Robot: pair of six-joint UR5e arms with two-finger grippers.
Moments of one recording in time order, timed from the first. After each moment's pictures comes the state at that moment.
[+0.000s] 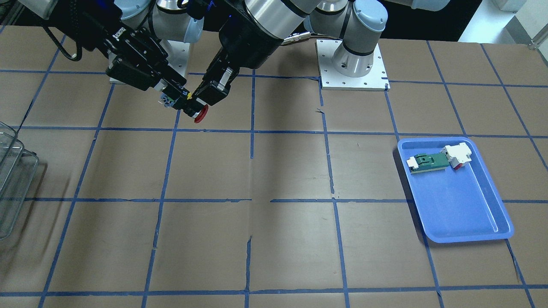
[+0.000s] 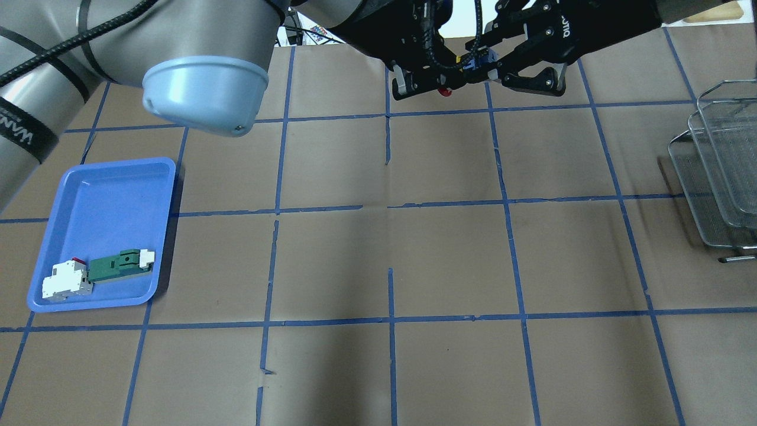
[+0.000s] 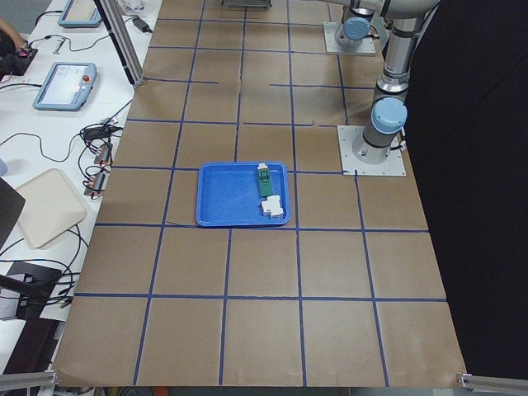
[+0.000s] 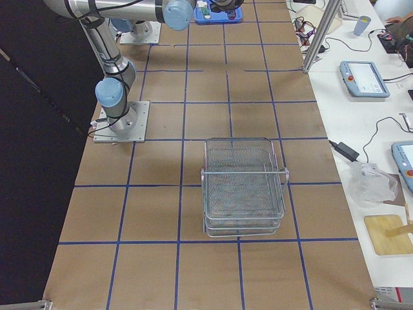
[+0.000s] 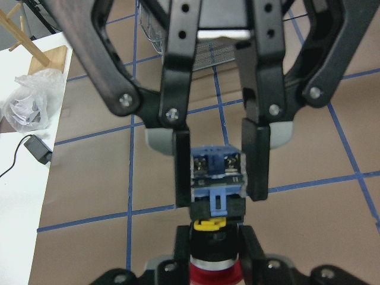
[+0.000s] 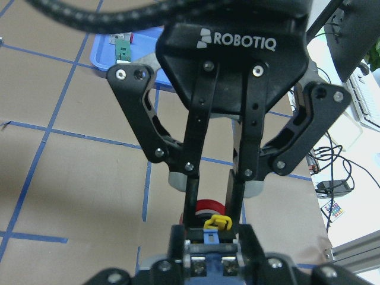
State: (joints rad) left arm -1.88 -1.74 -1.43 -1.14 1.00 1.31; right arm 1.43 -1.67 1.65 -1.73 -0.75 -1.80
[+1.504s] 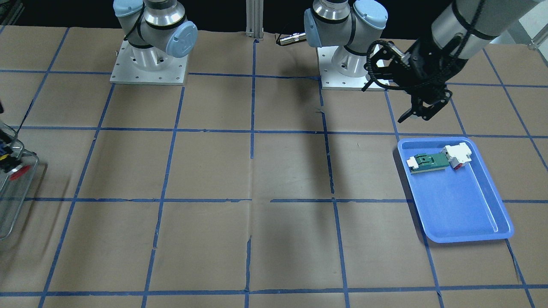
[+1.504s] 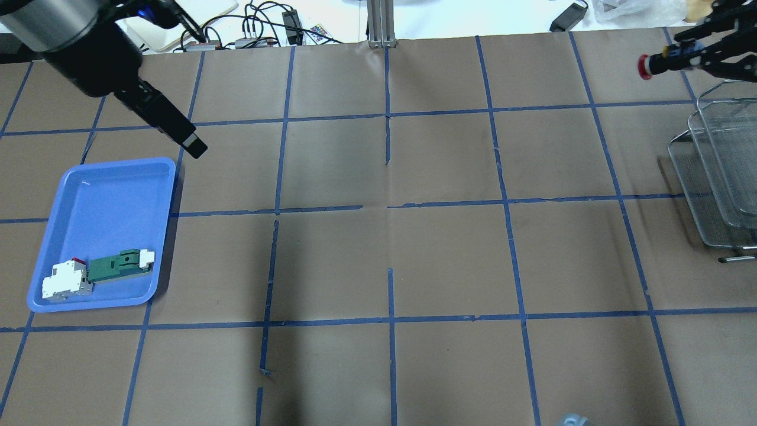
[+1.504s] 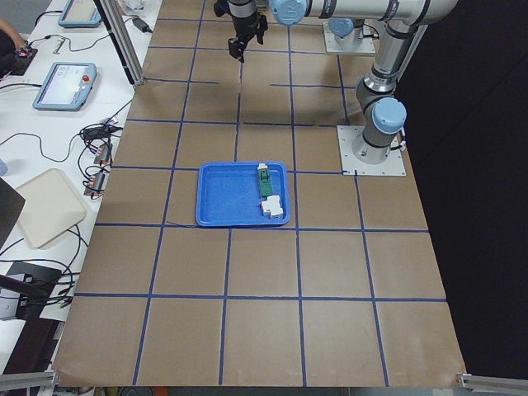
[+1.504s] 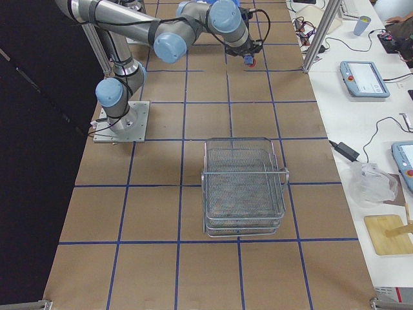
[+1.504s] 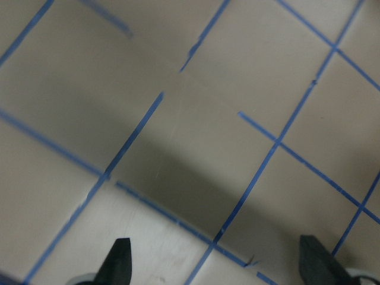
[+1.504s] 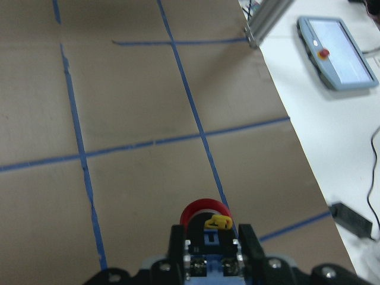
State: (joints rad) left arm -1.40 -1.59 -1.46 -1.79 1.37 0.81; right arm 0.94 -1.53 1.61 -1.78 -0.97 -1.94
